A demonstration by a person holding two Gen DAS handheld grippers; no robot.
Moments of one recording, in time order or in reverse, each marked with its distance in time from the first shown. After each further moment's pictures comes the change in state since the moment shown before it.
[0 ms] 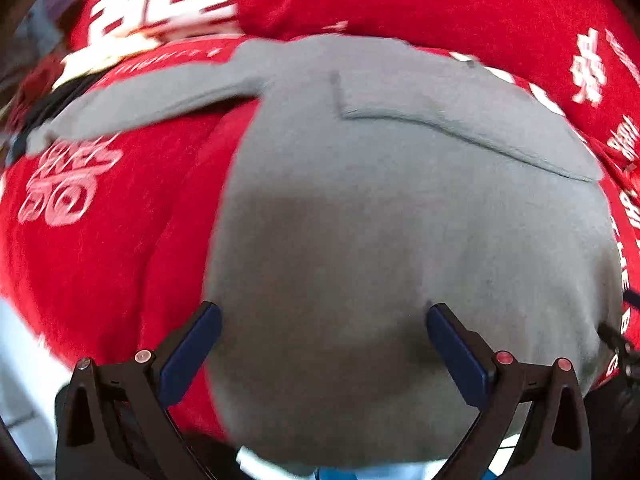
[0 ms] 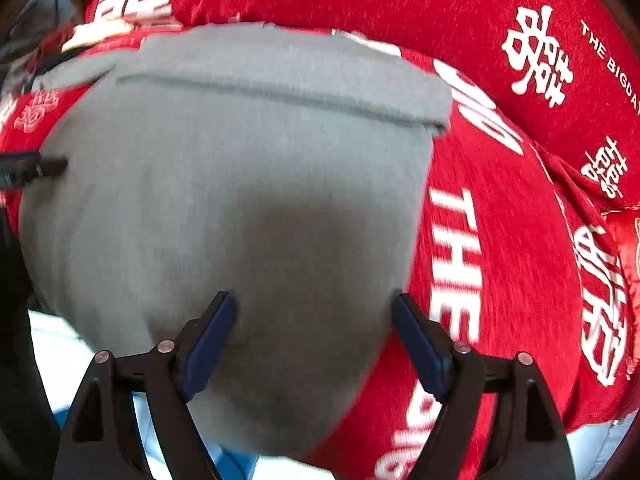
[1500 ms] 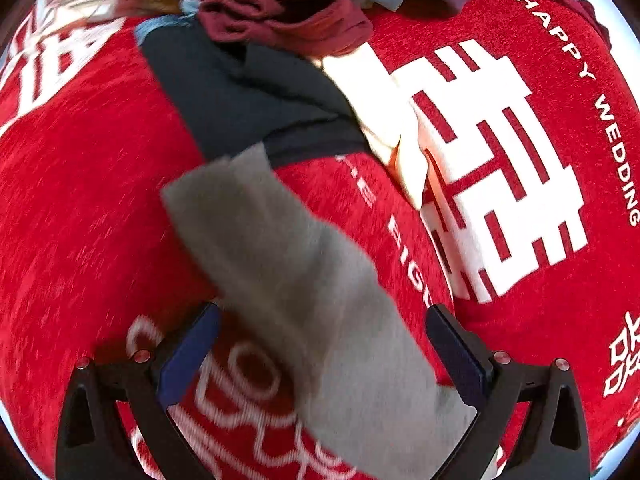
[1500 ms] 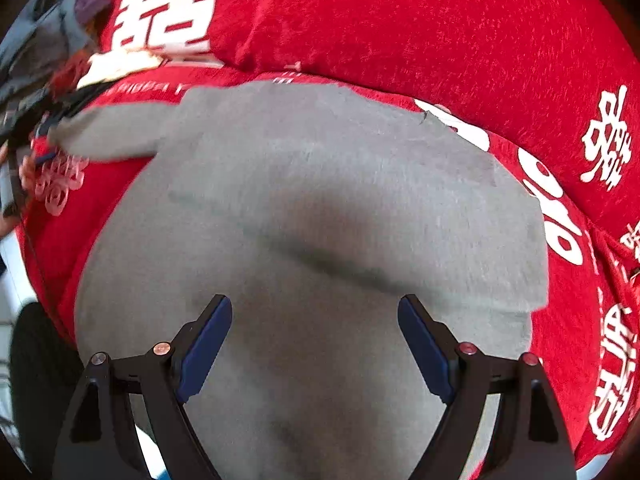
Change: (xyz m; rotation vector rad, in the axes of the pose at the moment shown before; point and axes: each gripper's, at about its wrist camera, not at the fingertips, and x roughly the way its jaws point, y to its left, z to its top) left arm 0.047 0.382 0.142 -0.939 -0.336 -0.182; right arm 0.004 0.077 0.177 0.022 -0.052 0.117
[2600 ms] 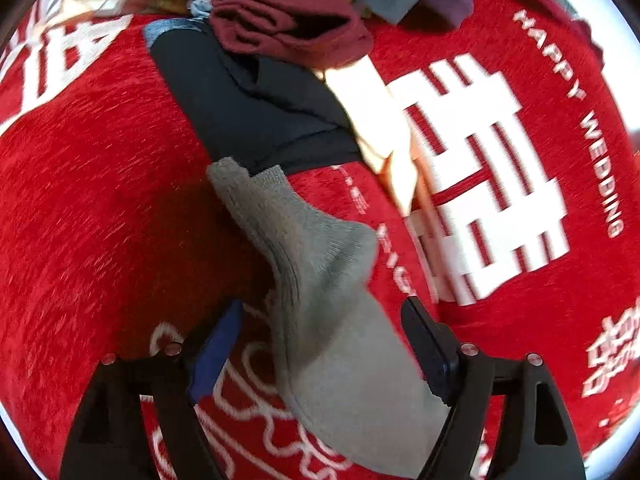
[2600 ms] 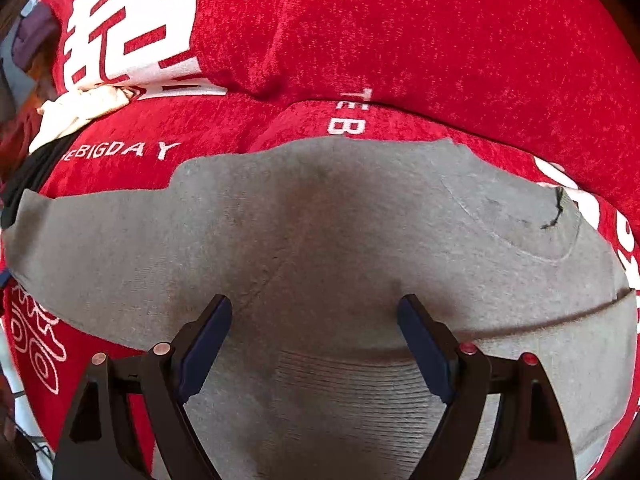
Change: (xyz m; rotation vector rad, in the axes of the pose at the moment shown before) left arm -0.012 0.007 -0.007 -0.018 0.003 -0.064; right arm 0.126 0.097 0.133 0.081 0.061 0.019
